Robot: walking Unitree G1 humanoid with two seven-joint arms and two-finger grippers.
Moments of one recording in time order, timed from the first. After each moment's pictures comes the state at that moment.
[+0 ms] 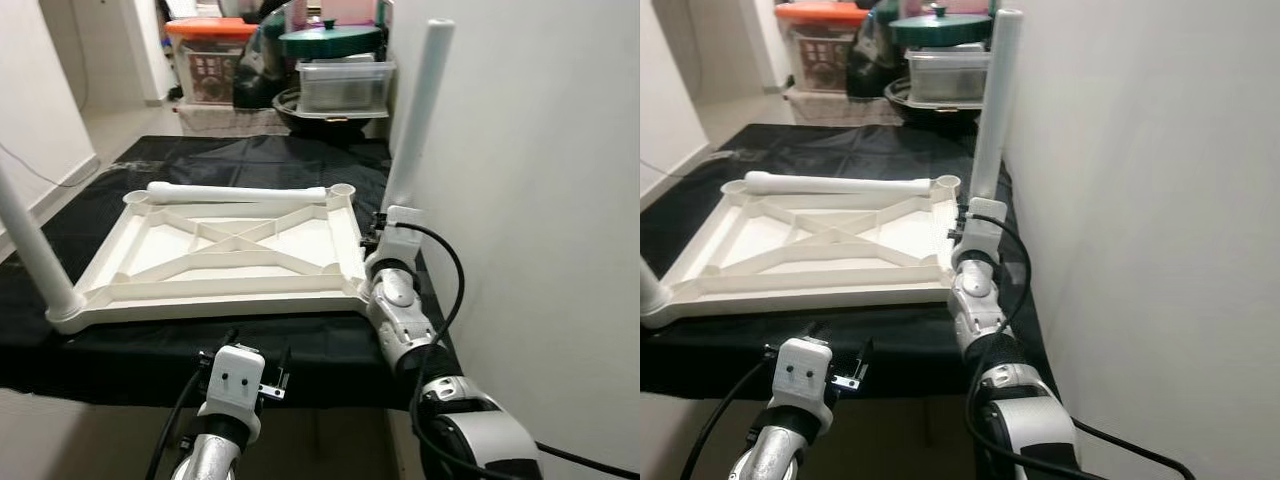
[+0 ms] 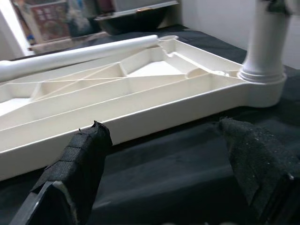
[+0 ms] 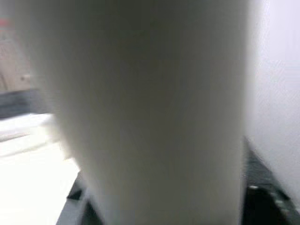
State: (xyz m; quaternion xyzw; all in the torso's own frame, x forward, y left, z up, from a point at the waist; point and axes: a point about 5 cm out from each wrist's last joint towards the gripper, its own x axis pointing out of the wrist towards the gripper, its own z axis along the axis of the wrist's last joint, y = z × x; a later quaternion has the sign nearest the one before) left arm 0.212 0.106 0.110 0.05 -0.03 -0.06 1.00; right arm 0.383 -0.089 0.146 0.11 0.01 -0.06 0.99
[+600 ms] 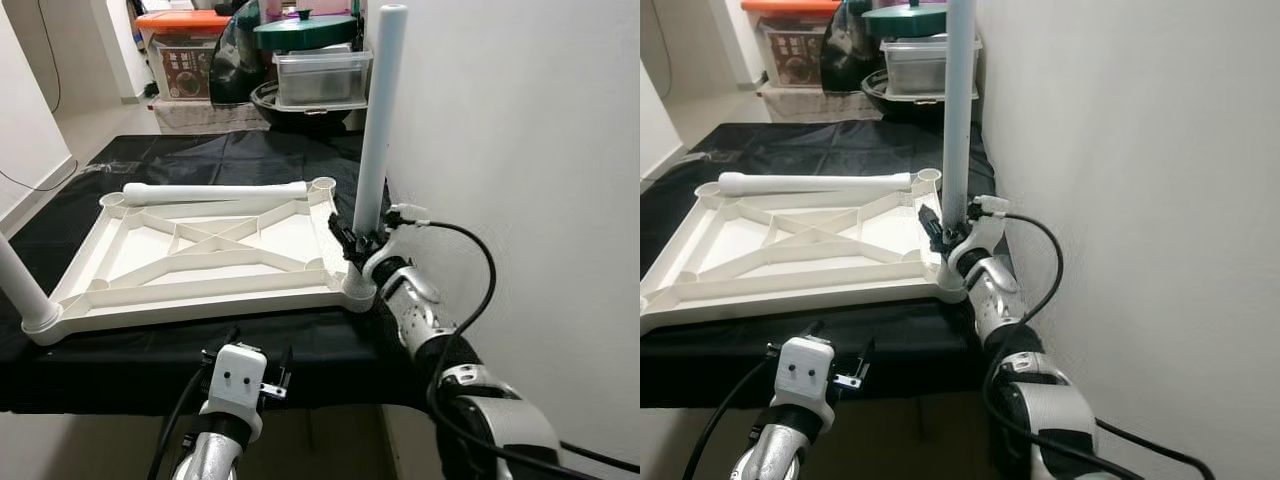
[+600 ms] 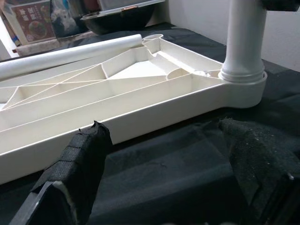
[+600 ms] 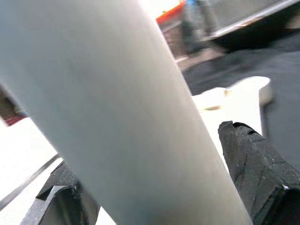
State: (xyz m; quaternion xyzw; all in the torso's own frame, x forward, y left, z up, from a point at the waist) left arm 0.214 0.106 0.111 0.05 -0.03 -0.06 1.00; right arm 0.389 -0.102 0.165 0.23 -0.01 0.27 0.94
